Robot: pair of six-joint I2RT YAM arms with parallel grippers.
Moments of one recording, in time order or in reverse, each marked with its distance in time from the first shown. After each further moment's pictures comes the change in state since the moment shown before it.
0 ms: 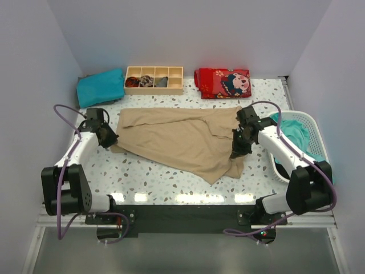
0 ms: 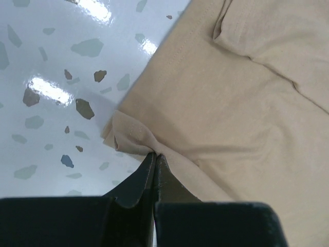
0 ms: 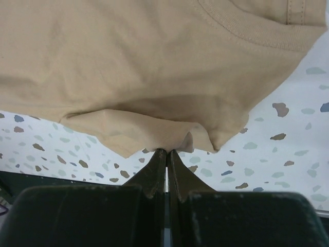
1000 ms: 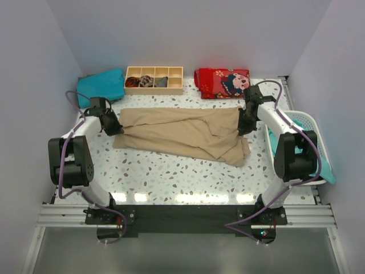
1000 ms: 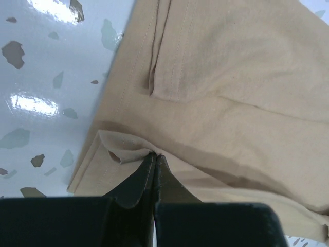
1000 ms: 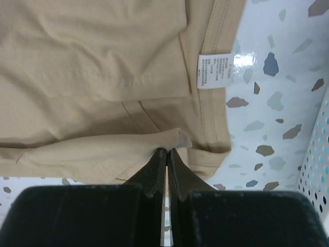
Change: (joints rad) left arm 0.011 0.319 0.190 0.120 0.196 0.146; right arm -0.151 0.359 0.333 0.049 0.119 -0.141
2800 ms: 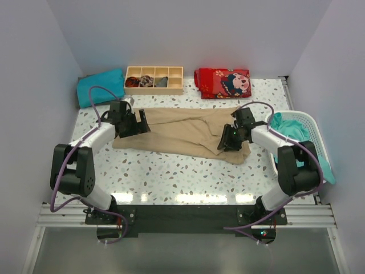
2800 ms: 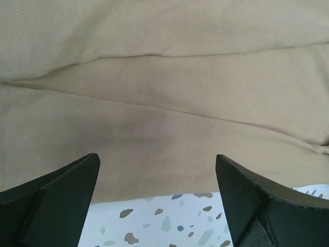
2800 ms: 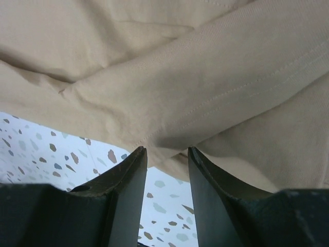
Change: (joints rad) left arm -0.245 -0.100 -0.079 0.093 0.009 0.080; right arm 0.106 -0.150 -0.422 0.397 -0.276 0.179
